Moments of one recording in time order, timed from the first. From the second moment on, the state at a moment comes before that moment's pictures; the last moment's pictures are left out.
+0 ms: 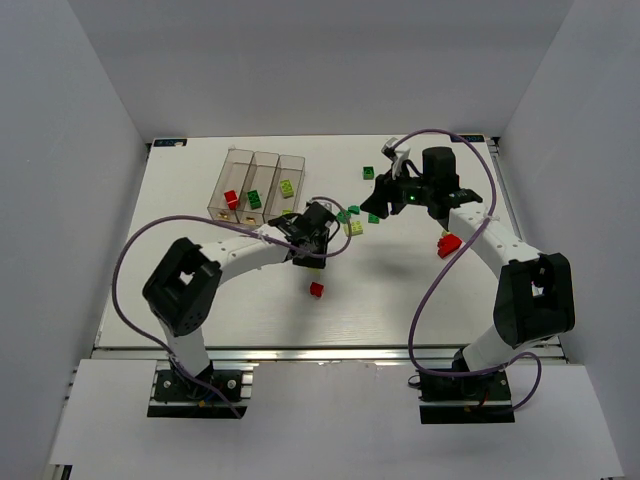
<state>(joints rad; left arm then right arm) -0.77 1.80 1.20 -0.48 -0.19 -0.51 0.29 1.57 1.17 -0.13 -0.72 -0.12</state>
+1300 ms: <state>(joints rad) -0.36 2.13 1.81 -0.60 -0.10 -0.46 0.26 1.52 1.10 -0.14 -0.69 -0.15</state>
